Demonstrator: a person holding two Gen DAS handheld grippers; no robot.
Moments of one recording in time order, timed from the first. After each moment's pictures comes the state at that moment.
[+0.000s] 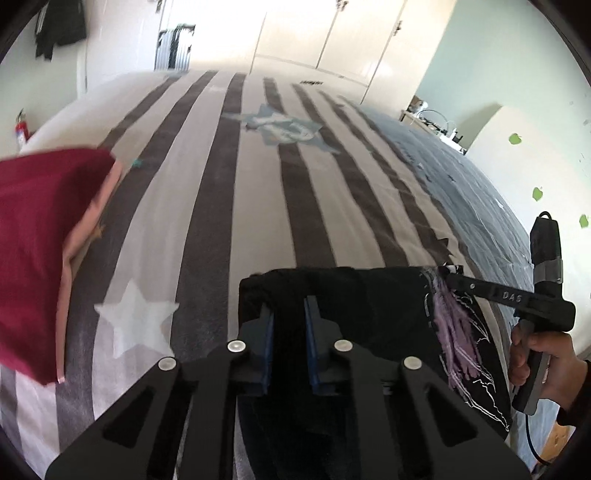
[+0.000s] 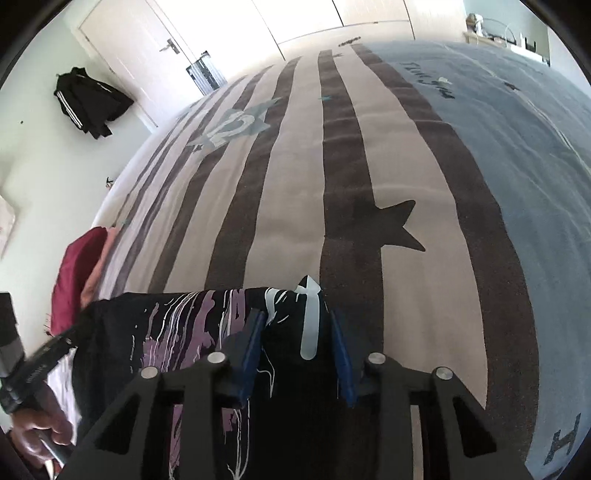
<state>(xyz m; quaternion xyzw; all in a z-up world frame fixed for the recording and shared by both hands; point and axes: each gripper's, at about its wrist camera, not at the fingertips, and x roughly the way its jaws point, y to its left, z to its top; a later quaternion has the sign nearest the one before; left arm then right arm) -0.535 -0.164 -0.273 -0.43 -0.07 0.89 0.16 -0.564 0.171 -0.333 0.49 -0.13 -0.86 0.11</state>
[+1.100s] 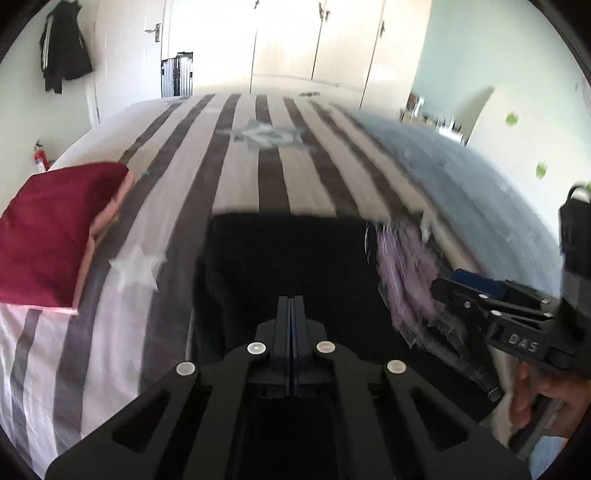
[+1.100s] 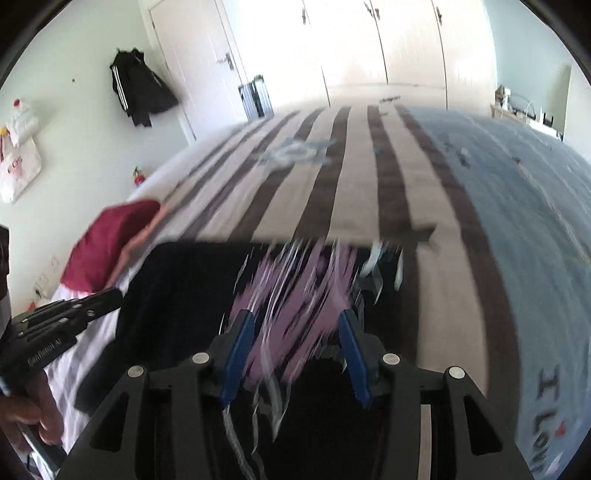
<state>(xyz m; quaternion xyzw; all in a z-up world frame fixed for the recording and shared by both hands) -0.441 -0.115 -0.276 -0.42 0.00 0.90 0.11 -0.456 0.119 -0.299 0.41 -0.05 -0.90 0.14</state>
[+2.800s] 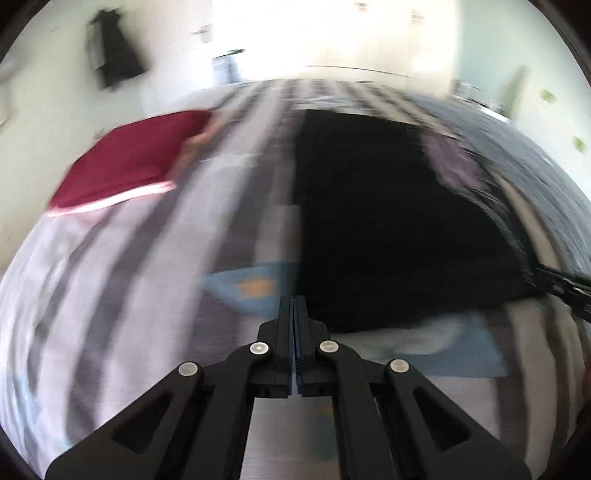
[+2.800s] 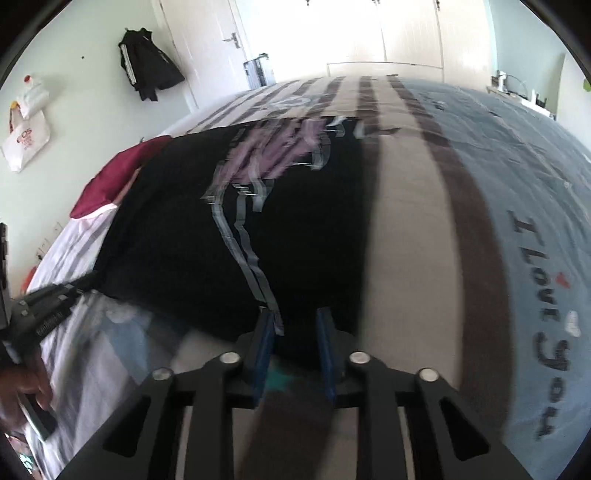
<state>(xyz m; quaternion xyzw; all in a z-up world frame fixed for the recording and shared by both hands) -0.323 -0.168 -0.303 -0.42 -0.01 0.91 -0.04 -0.339 0.173 -0.344 0.44 -0.04 -0.89 0.14</state>
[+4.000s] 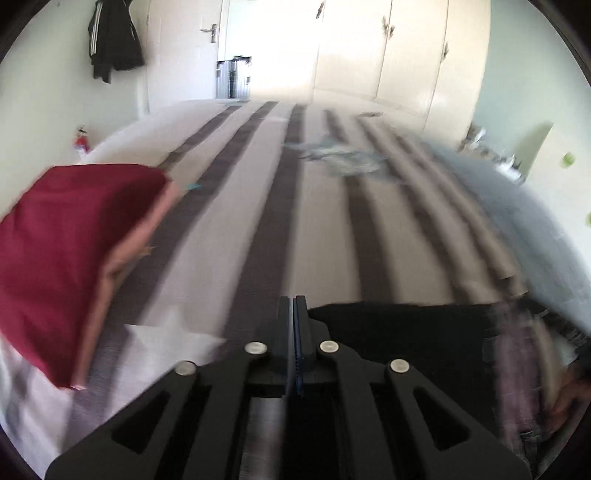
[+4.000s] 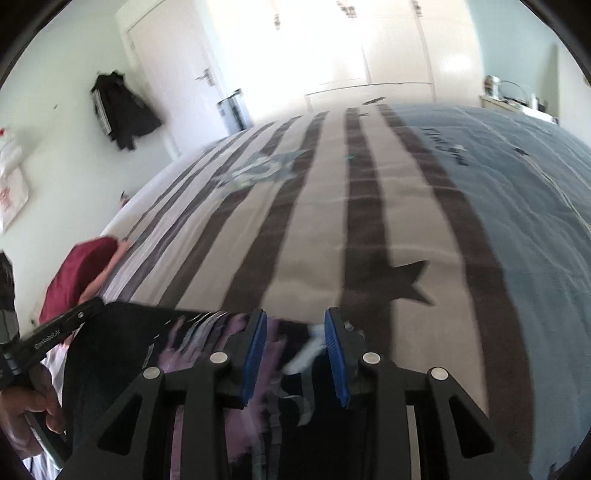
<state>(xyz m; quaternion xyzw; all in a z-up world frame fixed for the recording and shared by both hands) -0.546 -0.173 -0.285 -0.40 -0.08 0.91 0.01 -0.552 0.174 -0.324 0.39 -0.09 -0.91 0.11</state>
